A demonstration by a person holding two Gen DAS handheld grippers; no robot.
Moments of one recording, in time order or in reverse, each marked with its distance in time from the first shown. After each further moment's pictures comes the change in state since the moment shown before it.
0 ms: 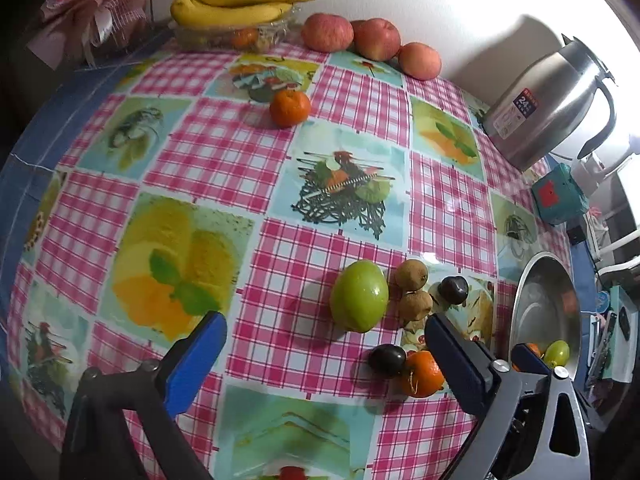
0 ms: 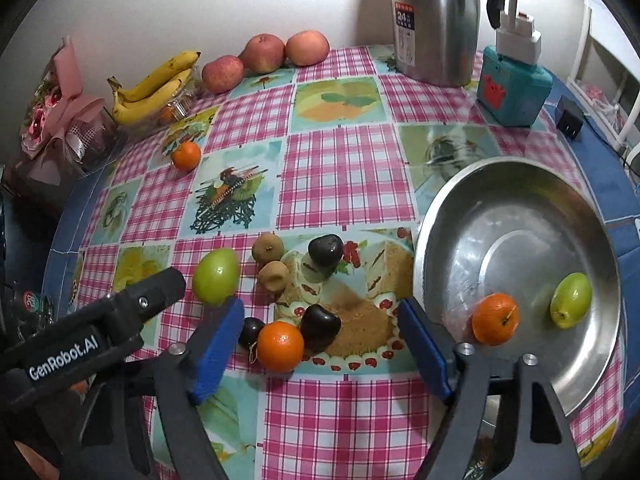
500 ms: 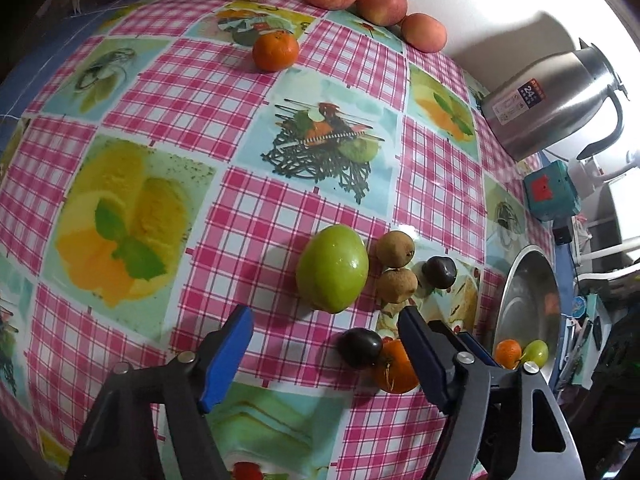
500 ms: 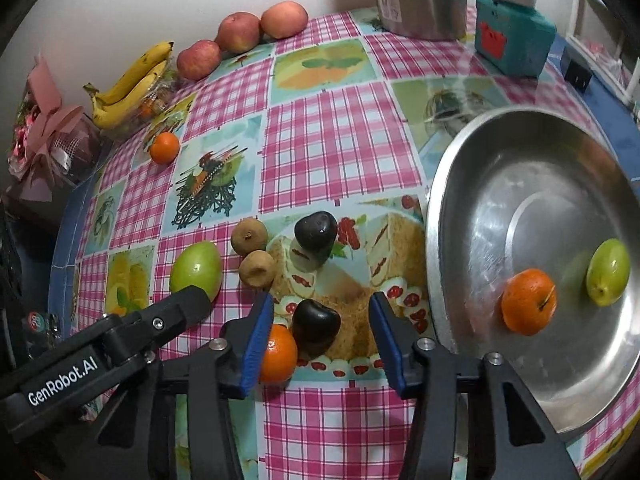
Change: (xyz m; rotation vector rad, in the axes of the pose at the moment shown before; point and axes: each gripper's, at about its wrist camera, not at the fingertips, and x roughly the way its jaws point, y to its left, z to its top) left arm 0.027 -0.005 -0.008 -0.082 0.112 -0.102; right arm 0.033 -0.013 -0.003 0.100 0.074 0.042
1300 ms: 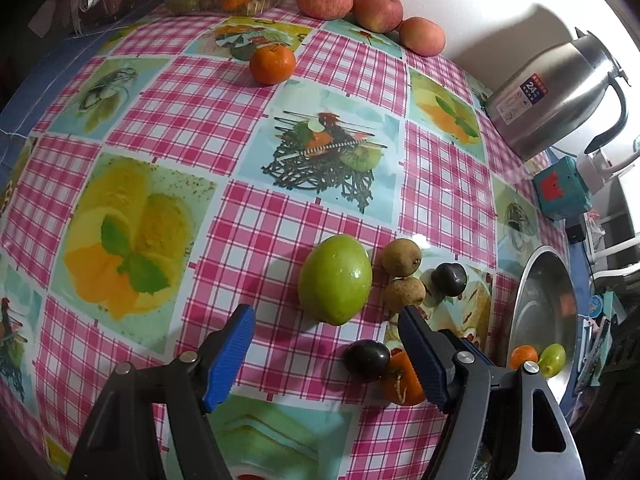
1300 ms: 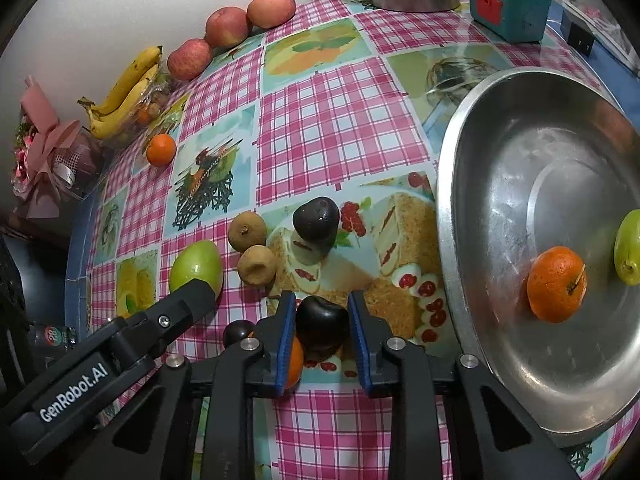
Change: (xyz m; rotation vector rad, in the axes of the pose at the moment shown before) left arm 0.005 -0.006 -0.001 0.031 -0.057 0.059; right arm 0.008 -0.008 -0.003 0.080 0.032 0.062
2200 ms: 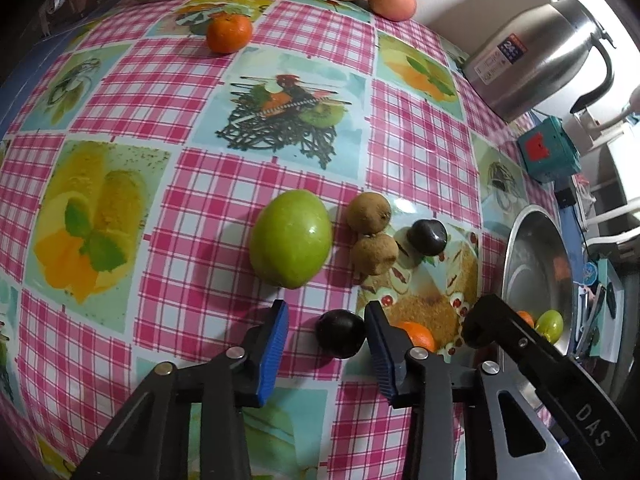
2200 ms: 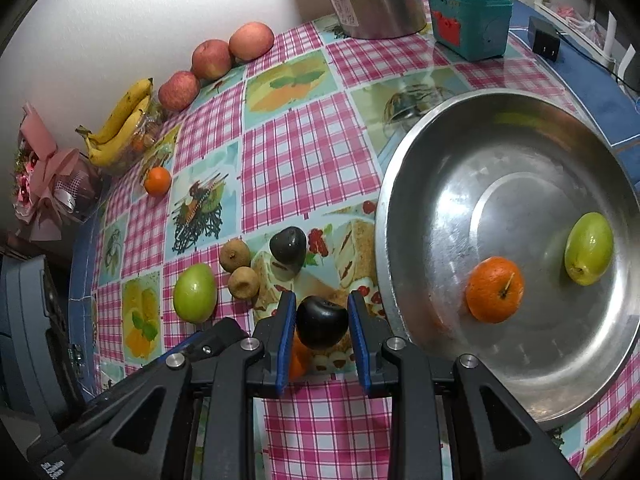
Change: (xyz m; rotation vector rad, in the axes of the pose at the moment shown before) left arm 0.014 -0.022 -0.015 0.063 0.088 -0.051; right arm -0.034 -0.015 0.004 0.048 -0.061 -0.024
